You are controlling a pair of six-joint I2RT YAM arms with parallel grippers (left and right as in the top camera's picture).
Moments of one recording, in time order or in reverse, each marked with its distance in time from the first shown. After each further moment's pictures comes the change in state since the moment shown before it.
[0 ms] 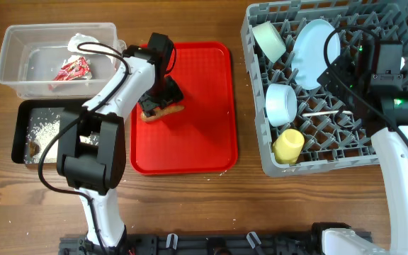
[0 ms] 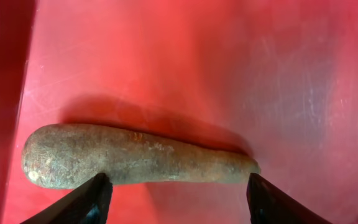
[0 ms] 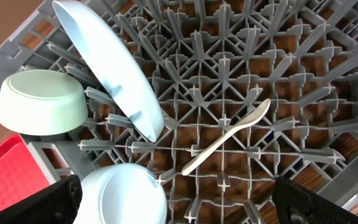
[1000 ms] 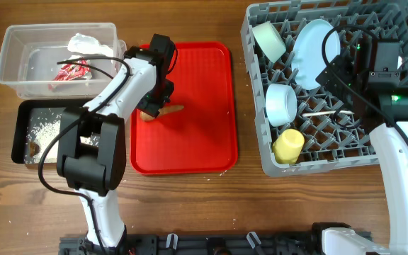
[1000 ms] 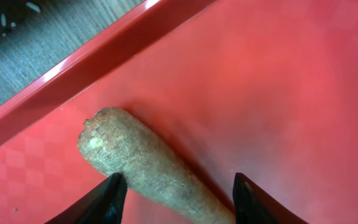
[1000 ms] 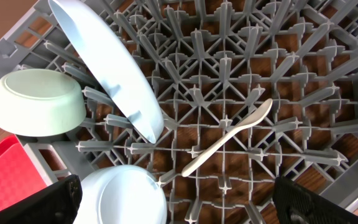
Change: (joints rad) left arm -0.005 -0.013 -0.019 0.005 -0.165 -0.555; right arm 0.000 0.016 0.000 0.008 0.000 0.000
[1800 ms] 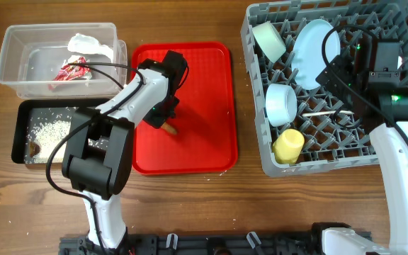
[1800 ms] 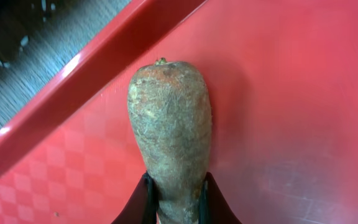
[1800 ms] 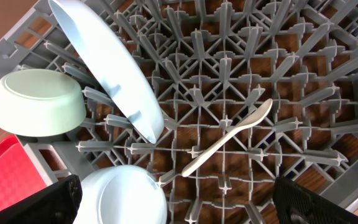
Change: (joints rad) left arm -0.071 -0.011 -0.092 -0.022 -0.102 0.060; right arm 0.000 0.000 0.000 0.000 0.000 0.000
